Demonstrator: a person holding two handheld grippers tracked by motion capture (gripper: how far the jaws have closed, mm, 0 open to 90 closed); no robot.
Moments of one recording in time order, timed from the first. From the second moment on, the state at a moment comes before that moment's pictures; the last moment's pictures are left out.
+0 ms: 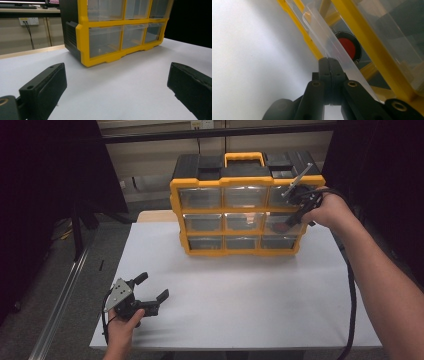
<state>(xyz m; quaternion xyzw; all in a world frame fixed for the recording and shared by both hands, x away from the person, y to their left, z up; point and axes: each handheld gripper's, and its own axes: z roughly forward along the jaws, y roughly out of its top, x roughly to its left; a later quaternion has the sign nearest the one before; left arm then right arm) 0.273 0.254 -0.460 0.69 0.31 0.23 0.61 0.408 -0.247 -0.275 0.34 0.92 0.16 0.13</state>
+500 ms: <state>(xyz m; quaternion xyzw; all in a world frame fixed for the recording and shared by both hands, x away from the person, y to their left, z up) 0.273 0.256 -0.460 0.70 0.31 0.23 0.60 0.410 -0.247 -0.276 0.34 0.91 0.16 0.14</state>
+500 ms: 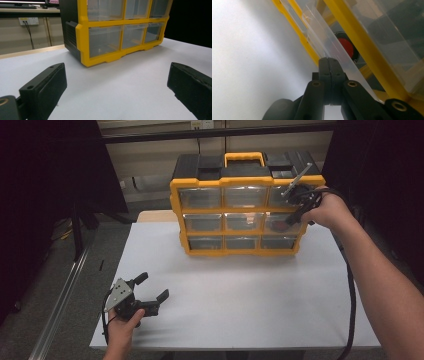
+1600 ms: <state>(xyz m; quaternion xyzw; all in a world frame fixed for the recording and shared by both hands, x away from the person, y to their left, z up) 0.273 0.255 -0.460 0.70 0.31 0.23 0.60 0.414 -0.248 -0.277 0.35 0.91 0.16 0.18</state>
